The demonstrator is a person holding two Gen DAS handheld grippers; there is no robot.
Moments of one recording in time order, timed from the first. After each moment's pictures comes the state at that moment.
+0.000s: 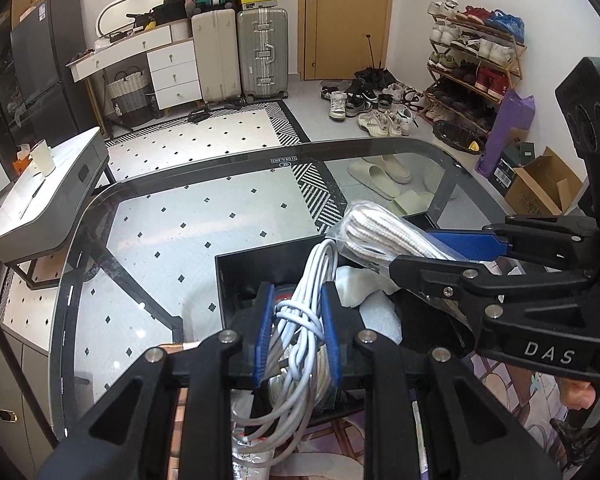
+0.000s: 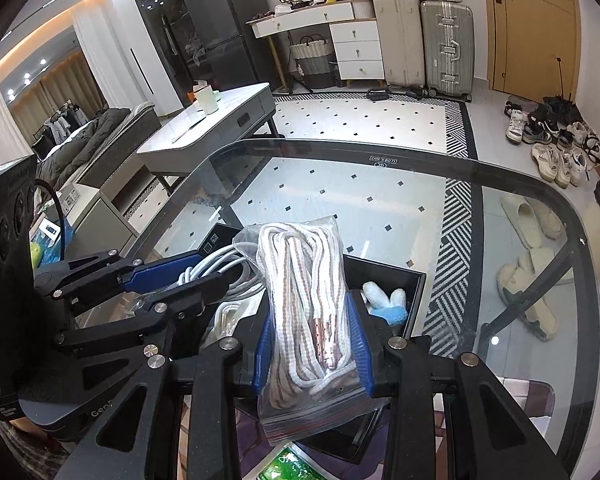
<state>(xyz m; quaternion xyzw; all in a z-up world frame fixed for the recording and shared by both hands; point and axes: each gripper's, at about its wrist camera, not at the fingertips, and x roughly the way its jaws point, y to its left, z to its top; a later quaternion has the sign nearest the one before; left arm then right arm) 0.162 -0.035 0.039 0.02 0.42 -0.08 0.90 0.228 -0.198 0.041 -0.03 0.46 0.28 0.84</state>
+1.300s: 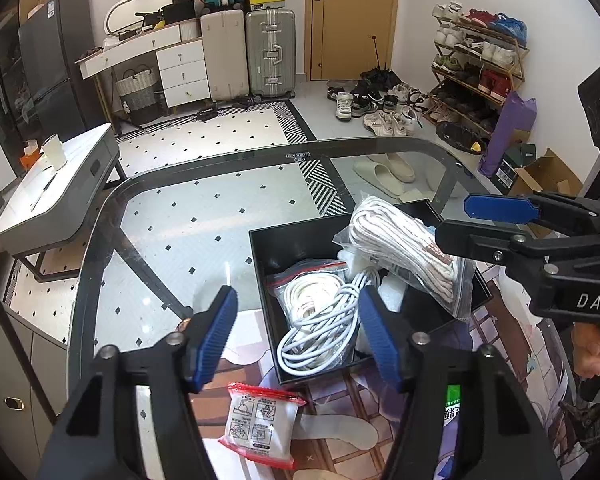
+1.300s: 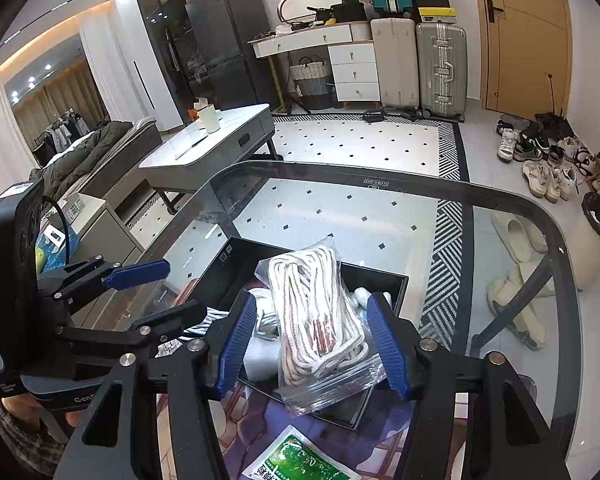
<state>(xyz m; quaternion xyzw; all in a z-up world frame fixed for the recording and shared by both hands) 0.130 -0.012 0.051 0.02 0.41 -0.07 0.91 0.202 -0.224 0.063 -0.02 0.42 0.27 0.86</state>
